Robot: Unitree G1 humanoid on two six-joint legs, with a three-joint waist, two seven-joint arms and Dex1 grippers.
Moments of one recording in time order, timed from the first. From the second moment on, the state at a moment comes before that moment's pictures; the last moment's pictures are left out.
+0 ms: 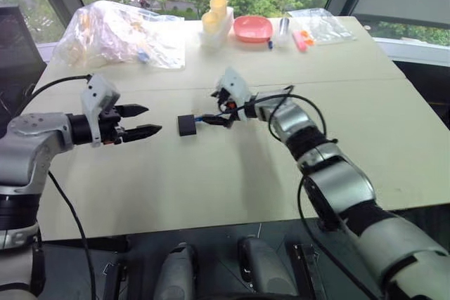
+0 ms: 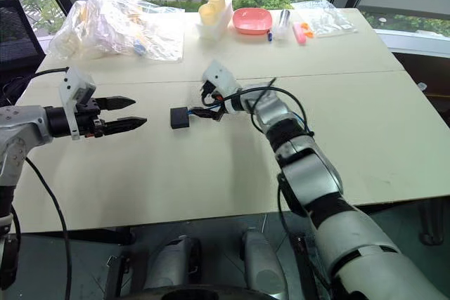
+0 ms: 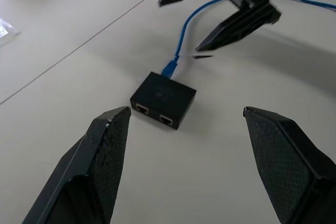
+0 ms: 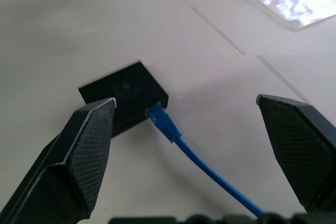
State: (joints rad) left arm -0.42 0.89 0.15 -0.07 -0.51 0.66 -1.02; right arm -1.19 -0.13 0.29 1.12 0.03 0.06 0.85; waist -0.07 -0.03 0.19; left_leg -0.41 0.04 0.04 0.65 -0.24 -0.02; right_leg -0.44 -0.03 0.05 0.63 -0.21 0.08
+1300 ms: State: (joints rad) left arm -0.81 0.79 0.17 0.49 -0.51 0.58 -1.08; right arm -1.19 -0.30 0.32 0.93 -0.36 -0.56 0.59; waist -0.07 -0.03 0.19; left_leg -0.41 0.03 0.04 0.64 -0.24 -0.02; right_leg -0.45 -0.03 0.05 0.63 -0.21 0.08
